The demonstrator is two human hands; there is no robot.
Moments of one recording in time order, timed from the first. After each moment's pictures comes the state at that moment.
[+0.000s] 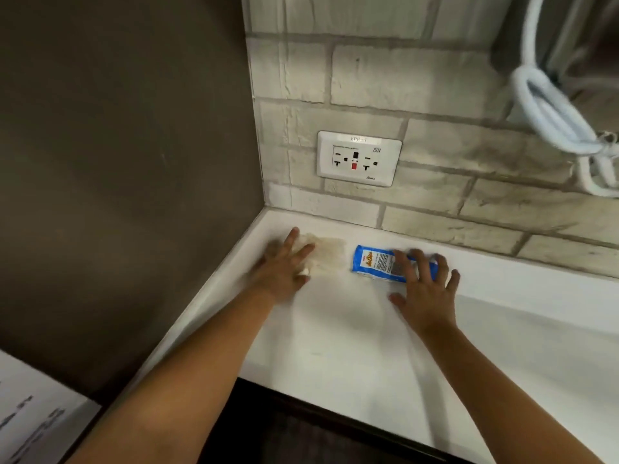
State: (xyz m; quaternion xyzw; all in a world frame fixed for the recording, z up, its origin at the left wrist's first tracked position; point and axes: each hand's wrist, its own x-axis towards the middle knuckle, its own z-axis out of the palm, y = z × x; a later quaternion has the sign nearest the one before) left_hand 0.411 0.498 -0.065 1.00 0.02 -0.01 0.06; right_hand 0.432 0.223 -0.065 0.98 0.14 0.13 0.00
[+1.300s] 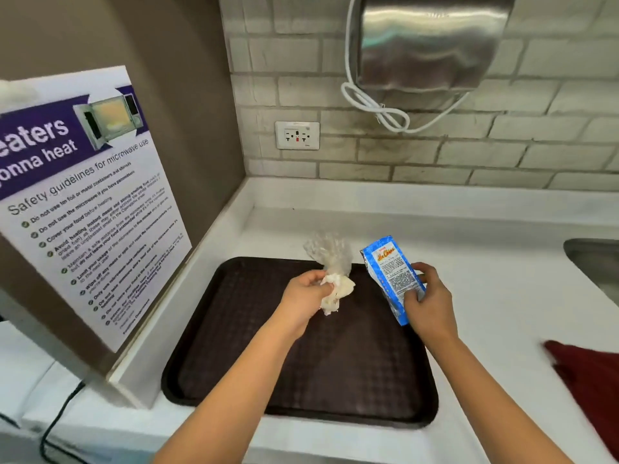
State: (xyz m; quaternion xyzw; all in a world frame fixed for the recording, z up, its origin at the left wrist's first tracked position) left_hand 0.067 0.335 0.021 0.67 0.12 -0.07 0.73; right_hand 0.087 0.123 -0.017 0.86 -0.02 0.15 -0.48
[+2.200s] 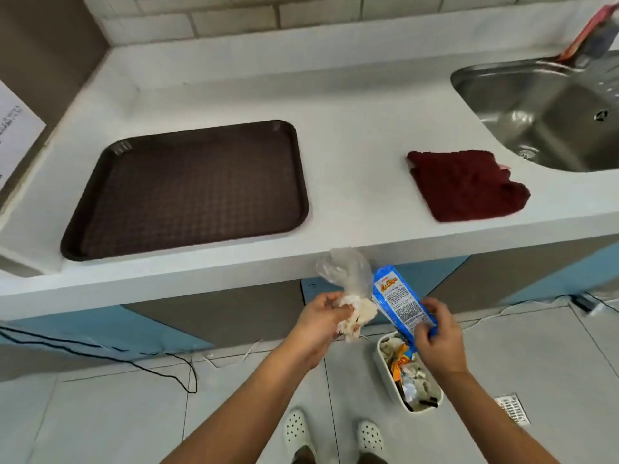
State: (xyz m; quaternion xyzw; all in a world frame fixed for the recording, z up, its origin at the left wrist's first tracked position) left_hand -0.189 0.145 -0.089 0.60 0.19 -0.31 0.71; right_hand -0.239 -0.057 -0.174 0.87 -0.18 0.13 -0.43
